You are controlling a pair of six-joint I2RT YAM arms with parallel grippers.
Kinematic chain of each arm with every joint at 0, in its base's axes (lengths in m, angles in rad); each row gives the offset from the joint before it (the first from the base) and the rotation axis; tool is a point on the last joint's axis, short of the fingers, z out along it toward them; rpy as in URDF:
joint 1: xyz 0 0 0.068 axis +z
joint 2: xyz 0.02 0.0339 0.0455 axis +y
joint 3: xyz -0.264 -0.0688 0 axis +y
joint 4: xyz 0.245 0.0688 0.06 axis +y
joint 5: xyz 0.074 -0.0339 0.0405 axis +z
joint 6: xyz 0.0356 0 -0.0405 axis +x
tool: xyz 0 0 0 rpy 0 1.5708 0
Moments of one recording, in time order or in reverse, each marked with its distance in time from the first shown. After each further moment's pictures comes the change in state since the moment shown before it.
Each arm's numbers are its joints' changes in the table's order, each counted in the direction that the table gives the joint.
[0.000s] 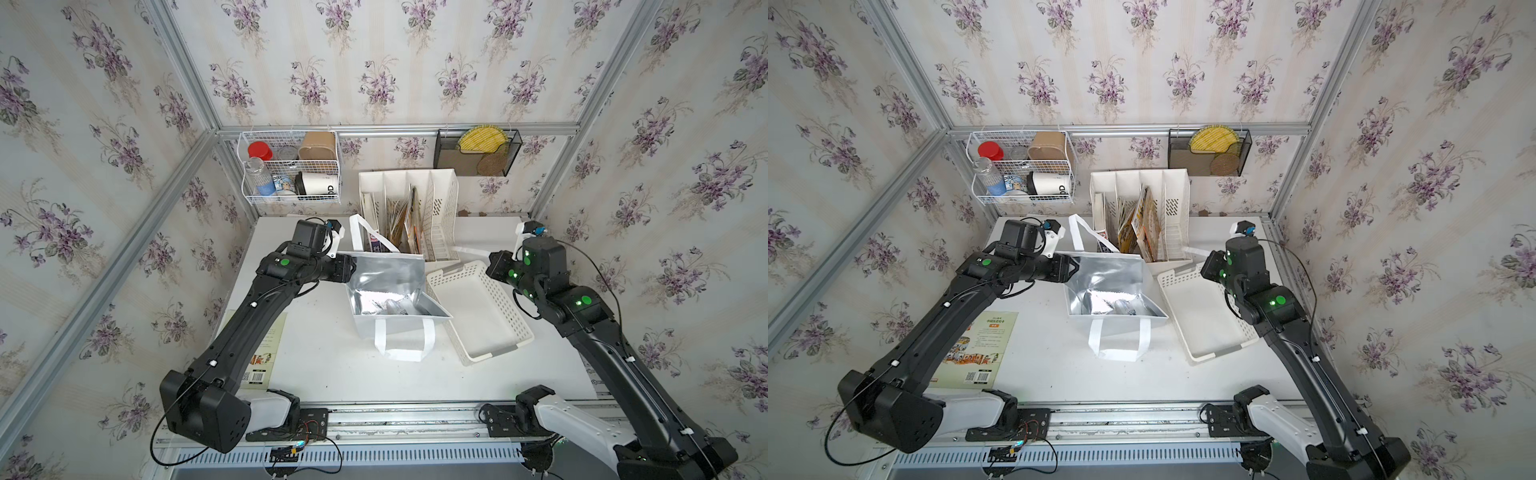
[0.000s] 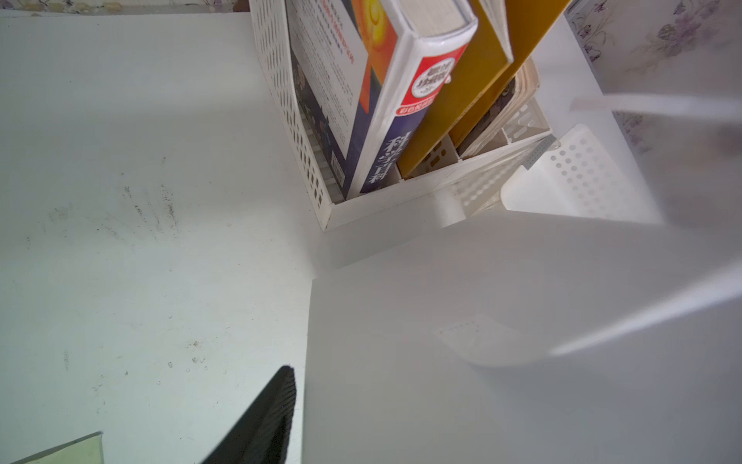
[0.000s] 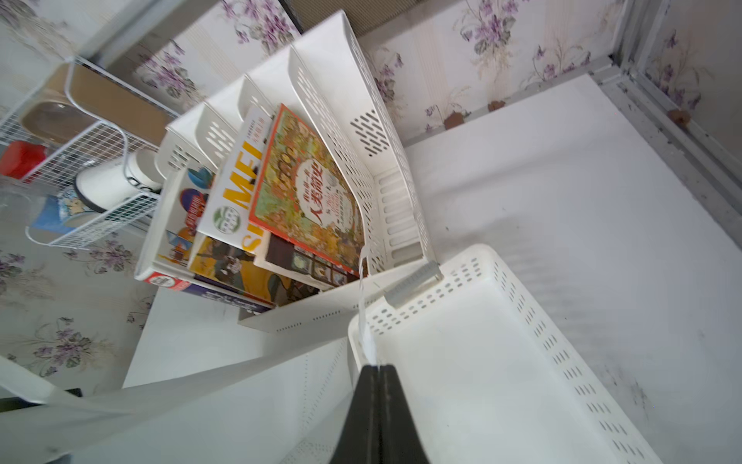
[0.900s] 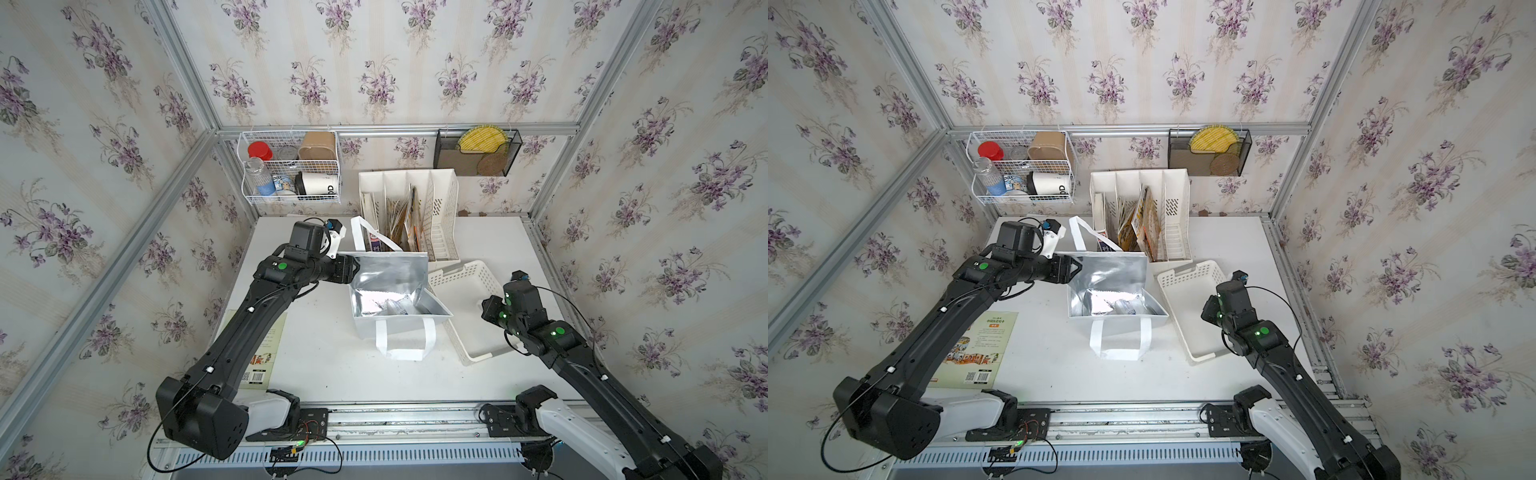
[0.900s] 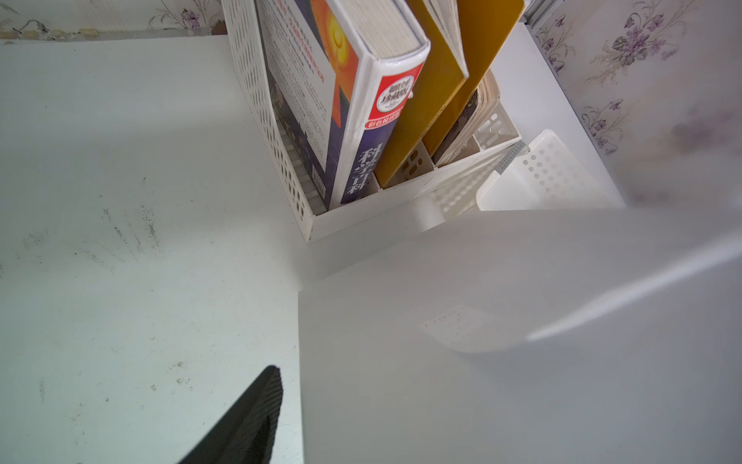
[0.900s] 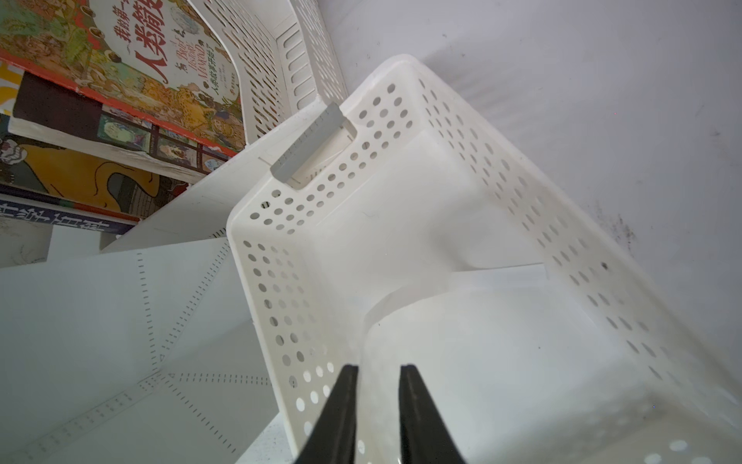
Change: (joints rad) left arm 0.004 -0.023 0.021 -0.040 -0.047 0.019; right arm 0.000 -0.124 0.420 -0.098 0.016 0.102
